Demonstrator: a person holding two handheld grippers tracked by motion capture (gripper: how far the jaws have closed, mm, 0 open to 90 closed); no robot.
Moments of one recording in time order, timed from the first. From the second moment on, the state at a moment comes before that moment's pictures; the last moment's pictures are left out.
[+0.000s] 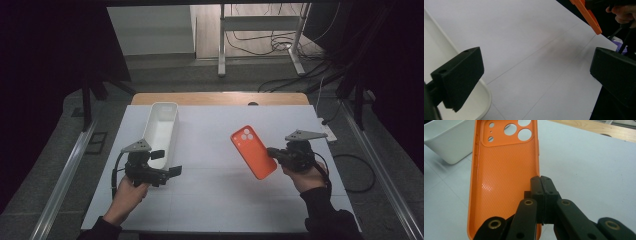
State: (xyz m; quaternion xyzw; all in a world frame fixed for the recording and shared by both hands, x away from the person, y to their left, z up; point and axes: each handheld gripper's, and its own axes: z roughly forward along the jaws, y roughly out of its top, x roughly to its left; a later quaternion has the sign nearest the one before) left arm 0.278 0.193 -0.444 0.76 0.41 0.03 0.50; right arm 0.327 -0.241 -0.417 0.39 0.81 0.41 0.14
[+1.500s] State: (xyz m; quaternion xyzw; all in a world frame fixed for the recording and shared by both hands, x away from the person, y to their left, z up) left arm 0.318 0.136 -0.447 0.75 0.38 -0.07 0.53; right arm 0.314 -0.196 -0.418 0.35 0.82 0.43 0.14
